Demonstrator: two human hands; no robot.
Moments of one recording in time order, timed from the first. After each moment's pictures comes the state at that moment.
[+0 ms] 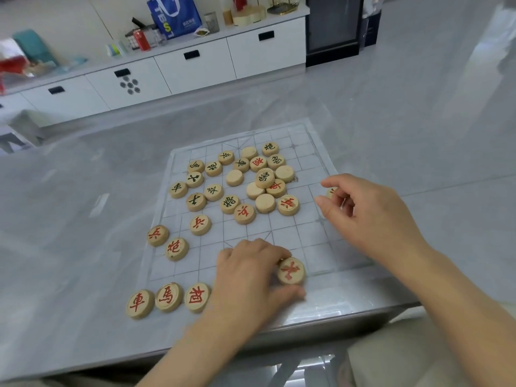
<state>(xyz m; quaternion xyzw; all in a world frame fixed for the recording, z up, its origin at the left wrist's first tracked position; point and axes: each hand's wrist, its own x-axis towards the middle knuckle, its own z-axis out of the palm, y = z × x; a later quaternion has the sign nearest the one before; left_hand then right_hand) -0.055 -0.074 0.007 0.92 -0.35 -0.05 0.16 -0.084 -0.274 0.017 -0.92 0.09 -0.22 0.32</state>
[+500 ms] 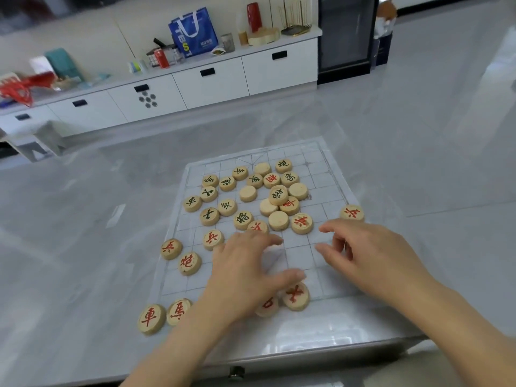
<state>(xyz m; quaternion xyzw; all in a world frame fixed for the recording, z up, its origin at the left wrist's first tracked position) -0.021 -0.069 0.022 0.93 -0.29 -0.07 0.21 -0.089 -0.261 0.014 -0.96 0.02 -0.11 0.24</state>
